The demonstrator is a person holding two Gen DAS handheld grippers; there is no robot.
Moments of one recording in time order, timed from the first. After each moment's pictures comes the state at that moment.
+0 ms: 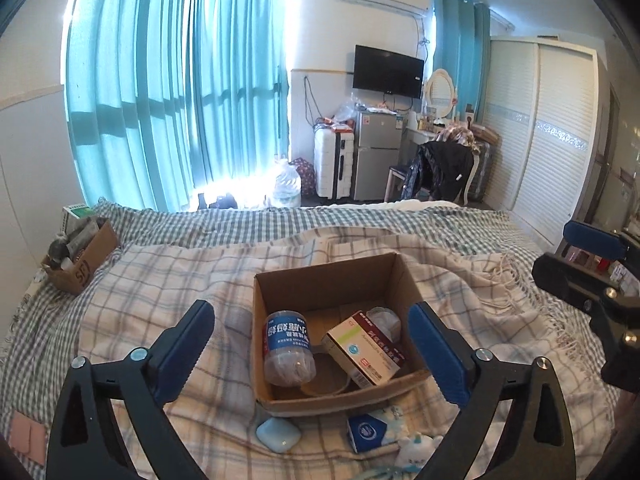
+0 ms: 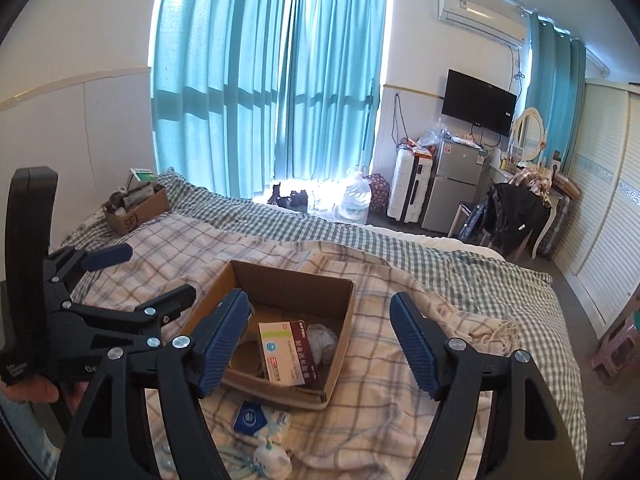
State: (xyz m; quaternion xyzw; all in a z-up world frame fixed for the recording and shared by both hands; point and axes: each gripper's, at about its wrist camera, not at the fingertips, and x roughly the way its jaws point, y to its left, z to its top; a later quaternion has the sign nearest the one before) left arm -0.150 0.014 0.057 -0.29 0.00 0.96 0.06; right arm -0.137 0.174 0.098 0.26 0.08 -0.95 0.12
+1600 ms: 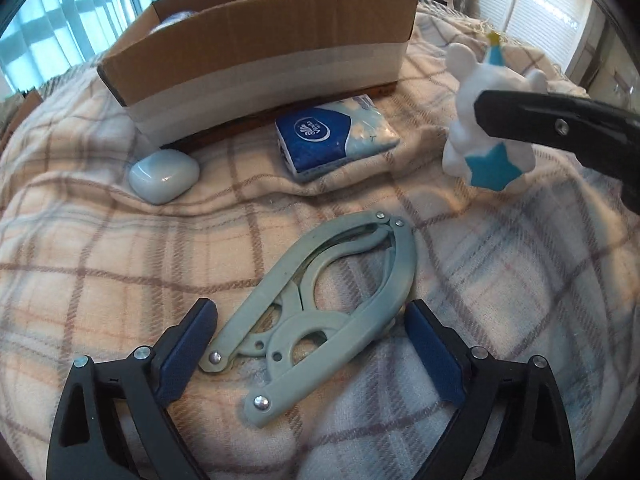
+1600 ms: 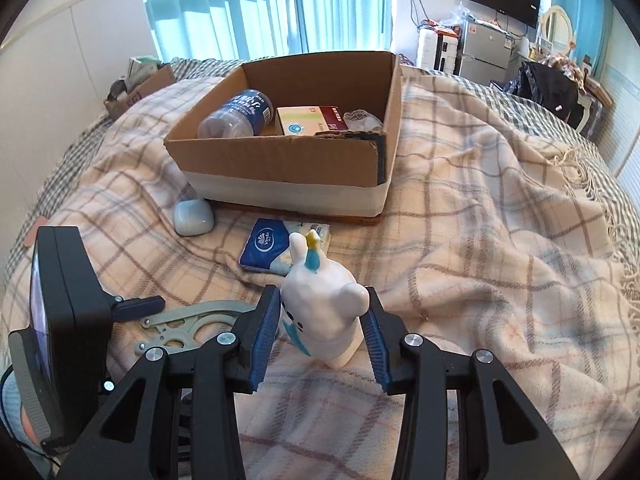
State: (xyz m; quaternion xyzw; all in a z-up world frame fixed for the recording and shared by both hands) left arm -0.084 0.065 -0.173 -0.54 0.07 0.83 0.12; right arm -0.108 0.188 -0.095 0.45 0.04 -0.88 0.15
